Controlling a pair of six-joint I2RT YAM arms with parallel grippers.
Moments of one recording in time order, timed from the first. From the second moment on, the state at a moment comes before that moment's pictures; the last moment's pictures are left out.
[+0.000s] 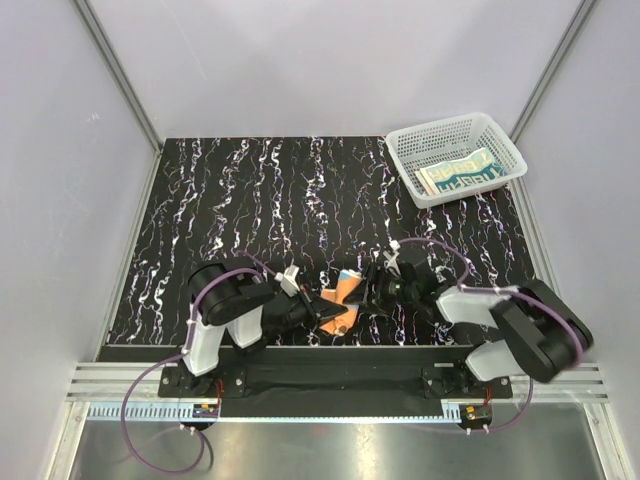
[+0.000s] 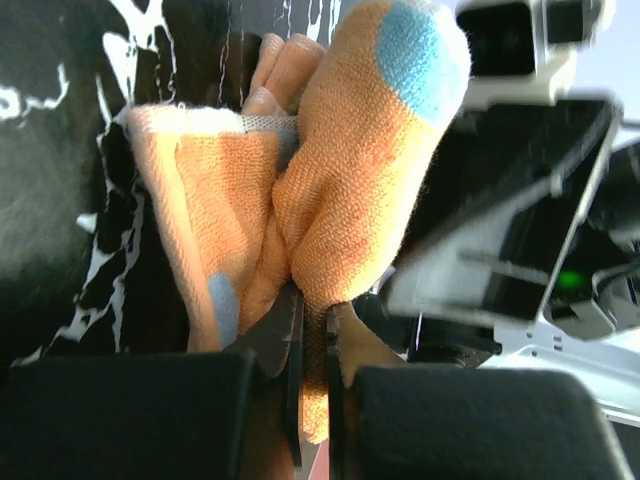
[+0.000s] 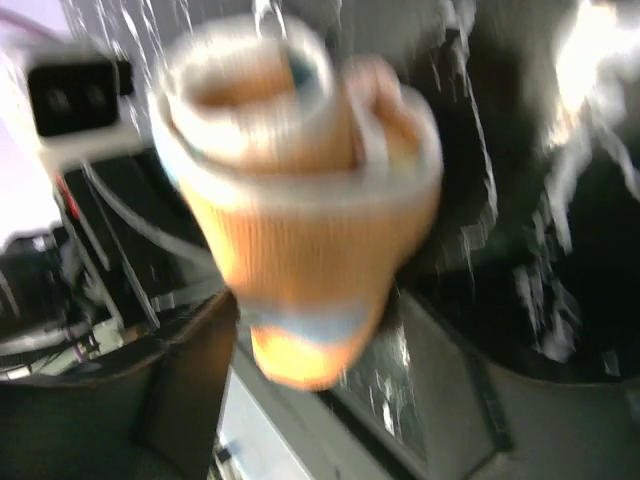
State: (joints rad) left arm -0.95 2.01 0.19 1.54 0.11 -1.48; right arm 0.57 1.35 0.35 0.28 -0.48 0.96
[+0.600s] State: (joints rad) left arm -0.94 1.94 0.14 1.52 0.10 -1.48; right arm 0.61 1.53 0.38 0.53 -0.45 1.01
